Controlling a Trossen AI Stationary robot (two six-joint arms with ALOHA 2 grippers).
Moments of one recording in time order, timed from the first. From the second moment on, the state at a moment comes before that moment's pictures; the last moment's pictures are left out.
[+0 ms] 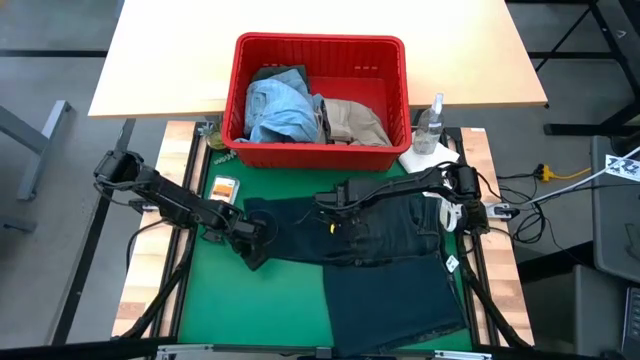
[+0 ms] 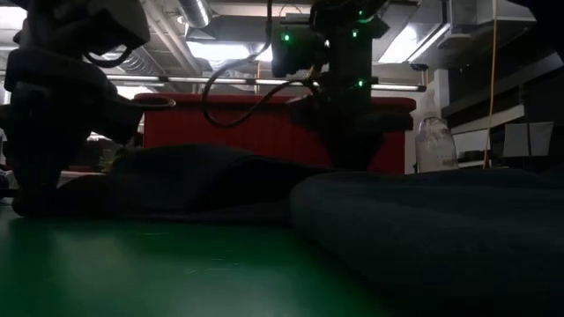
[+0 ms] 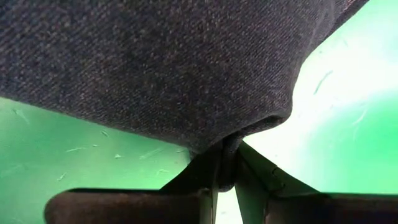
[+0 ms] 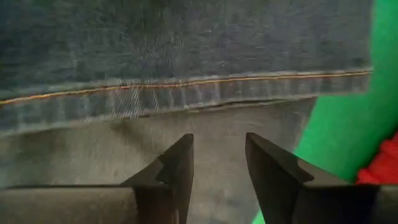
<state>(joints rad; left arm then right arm) -0.30 1.38 0.58 -0.45 0.16 -1.13 0.02 2.05 1.56 -1.06 0.16 -0.35</state>
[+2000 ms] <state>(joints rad) -0.38 1.04 0.57 -0.44 0.26 -1.06 0.02 2.01 1.57 -0.76 0.08 -0.45</state>
